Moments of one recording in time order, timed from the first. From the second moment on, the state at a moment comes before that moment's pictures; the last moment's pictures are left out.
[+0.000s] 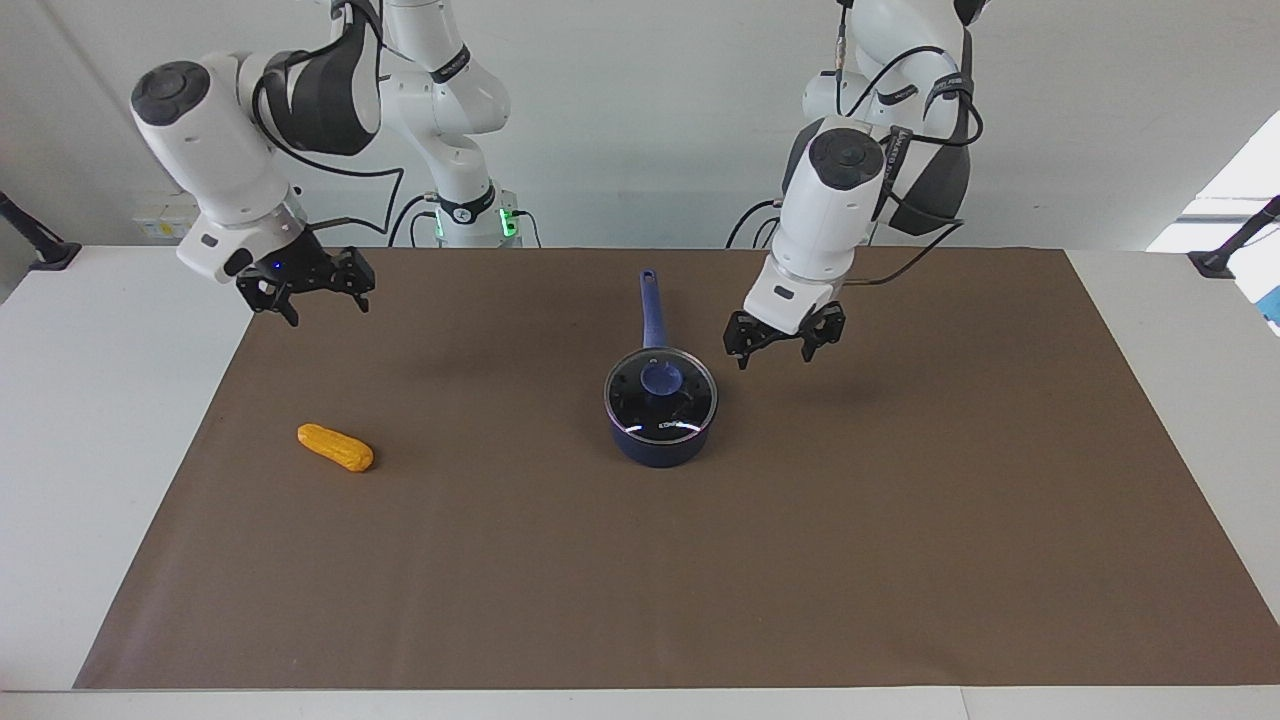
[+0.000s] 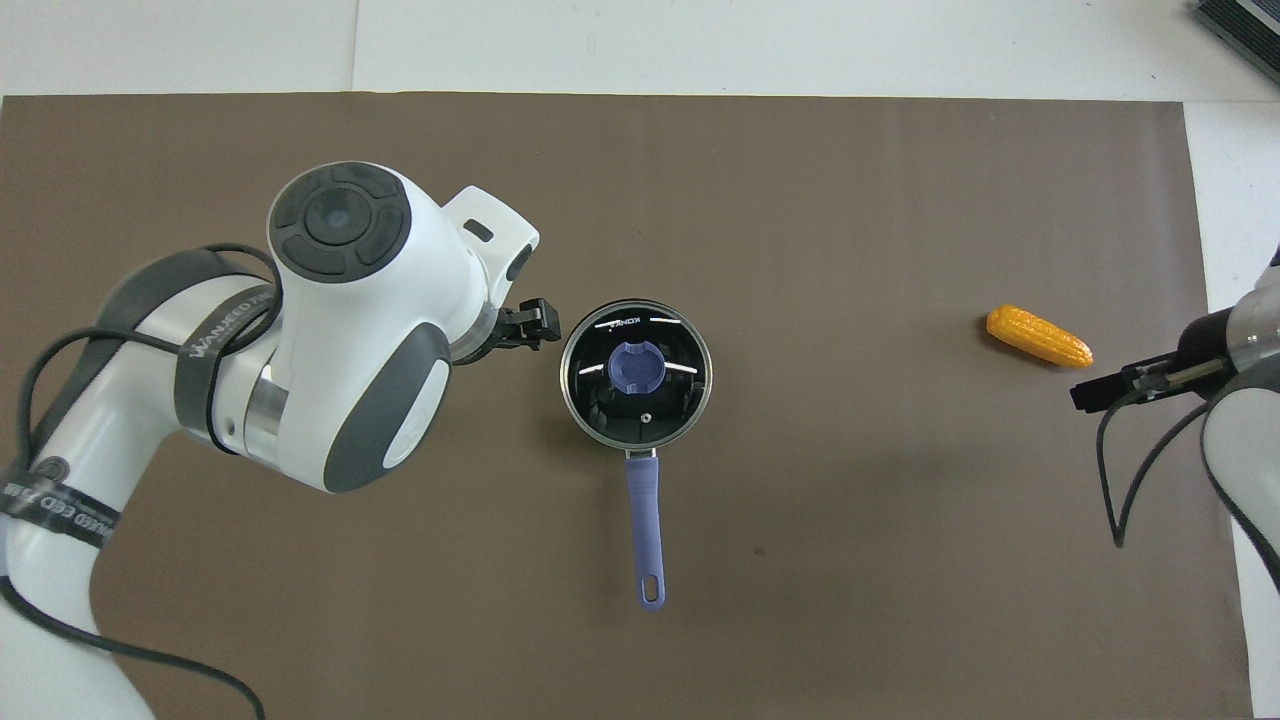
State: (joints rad) left arm -0.54 0.22 0.02 -1.68 -0.04 1.91 -0.60; right arm -0.04 -0.04 -0.09 -1.98 0.00 1.87 -0.40
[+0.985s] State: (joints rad) left arm -0.71 0.51 0.03 -1.40 -0.04 1.94 -1.00; right arm -0.15 0.29 -0.08 -2.03 -0.01 2.35 -1.14
